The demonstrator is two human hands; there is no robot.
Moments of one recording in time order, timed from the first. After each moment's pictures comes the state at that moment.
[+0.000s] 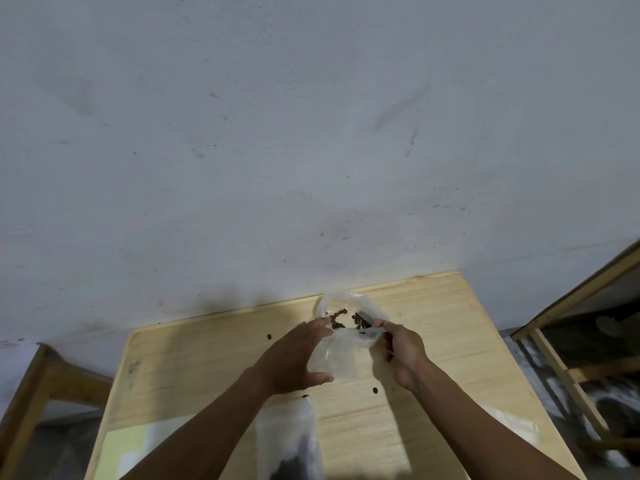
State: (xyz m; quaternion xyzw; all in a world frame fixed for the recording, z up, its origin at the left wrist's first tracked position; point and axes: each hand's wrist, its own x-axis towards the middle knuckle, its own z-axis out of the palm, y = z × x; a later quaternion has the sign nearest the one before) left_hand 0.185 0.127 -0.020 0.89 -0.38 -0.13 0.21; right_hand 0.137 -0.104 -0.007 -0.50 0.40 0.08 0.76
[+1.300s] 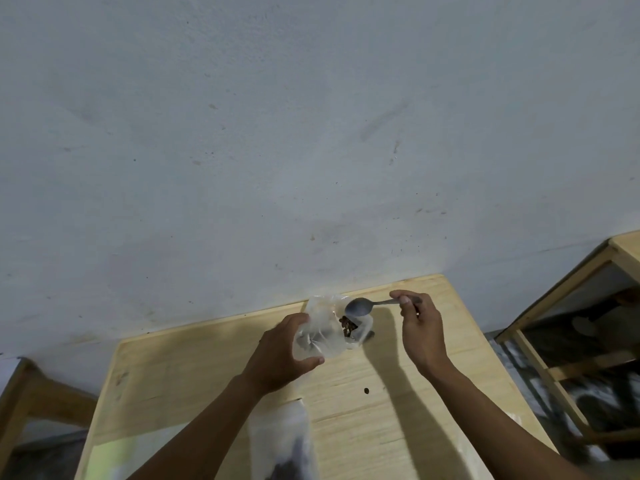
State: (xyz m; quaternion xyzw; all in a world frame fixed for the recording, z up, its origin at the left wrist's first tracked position) left_hand 0.181 0.126 -0.003 0.92 -0.24 -0.08 0.31; right_hand 0.127 -0.136 0.020 -0.76 0.20 -0.20 0.59
